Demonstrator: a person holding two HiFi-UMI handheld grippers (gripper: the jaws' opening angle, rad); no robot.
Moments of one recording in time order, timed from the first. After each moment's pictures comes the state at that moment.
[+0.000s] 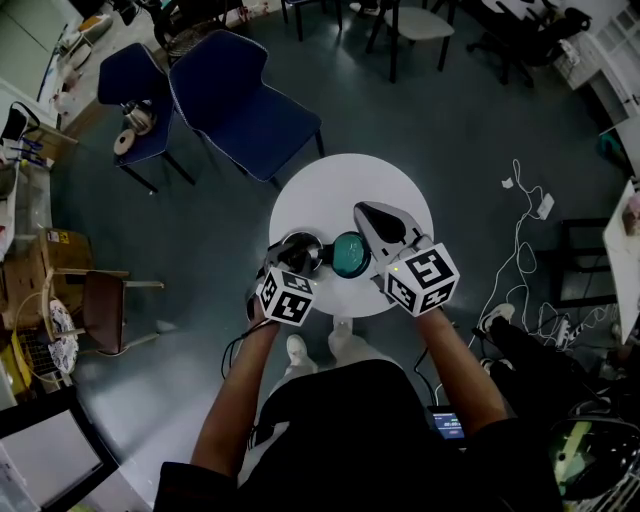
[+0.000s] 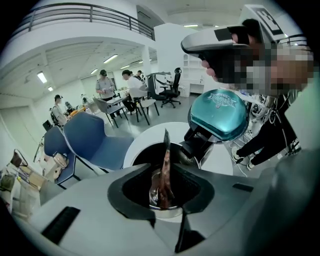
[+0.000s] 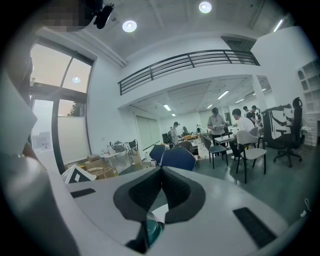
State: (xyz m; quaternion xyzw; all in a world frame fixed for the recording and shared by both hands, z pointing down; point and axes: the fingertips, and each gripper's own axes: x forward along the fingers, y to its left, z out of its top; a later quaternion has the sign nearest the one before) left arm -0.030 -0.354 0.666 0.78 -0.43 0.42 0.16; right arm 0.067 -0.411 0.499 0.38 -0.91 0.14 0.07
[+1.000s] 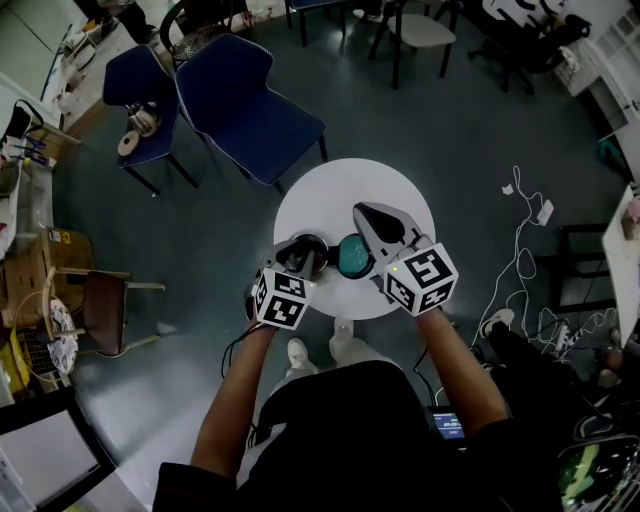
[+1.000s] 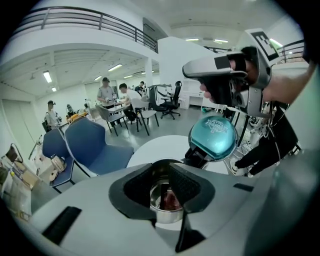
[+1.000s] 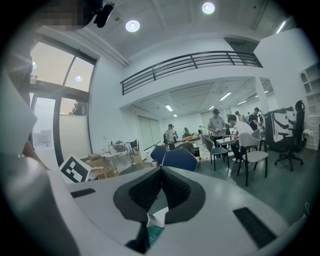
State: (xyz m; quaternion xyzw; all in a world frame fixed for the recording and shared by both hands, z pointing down) left arm -0.034 -0.361 0.623 0.81 -0.44 0.35 0.15; right arm 0.054 -0.411 0.486 0.37 -0.92 0.13 0.07
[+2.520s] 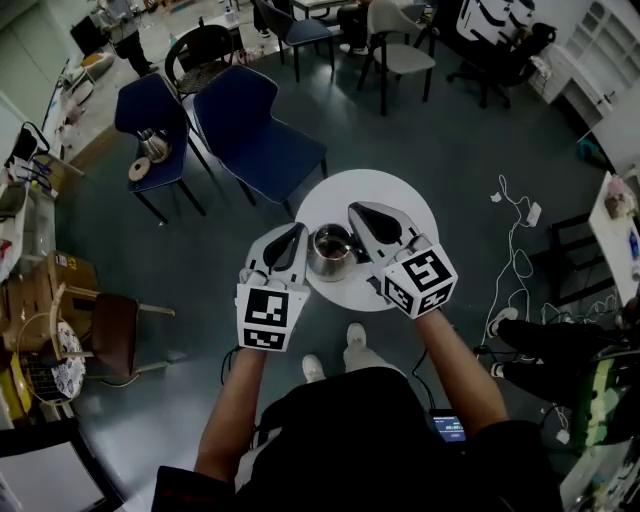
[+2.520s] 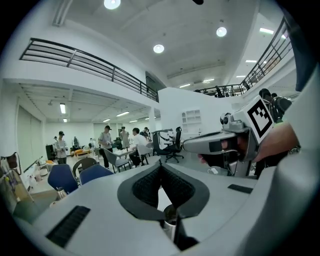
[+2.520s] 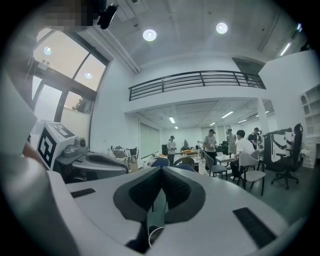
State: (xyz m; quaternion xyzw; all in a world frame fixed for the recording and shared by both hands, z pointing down) left arm -0.115 -0.260 0.398 0.87 -0.48 0.13 0.01; right arm -0.039 -0.284 0.384 0.40 -0.92 0.05 0.04
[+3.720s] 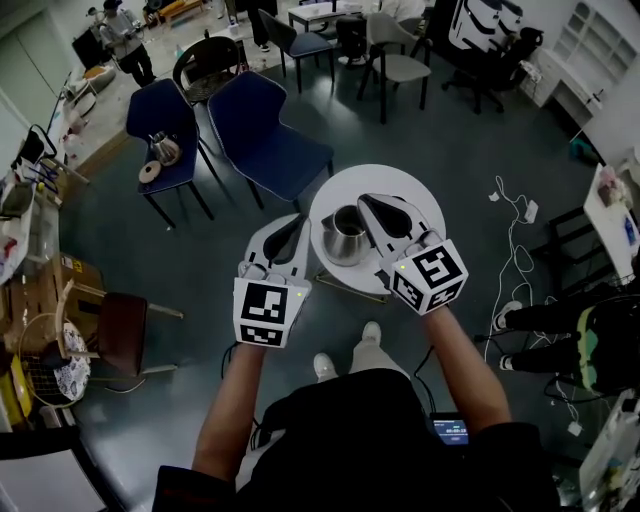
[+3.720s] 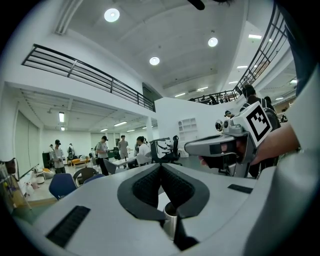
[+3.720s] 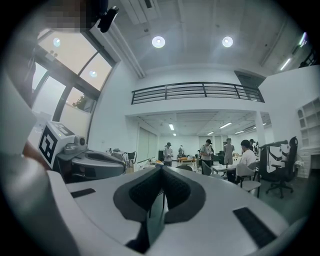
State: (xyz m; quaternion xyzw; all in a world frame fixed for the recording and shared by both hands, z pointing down) left arm -0.190 -0.152 0.360 0.88 -0.47 0.09 -0.04; right arm -0.105 -0.173 0.348 0.42 -0.91 0.00 0.02
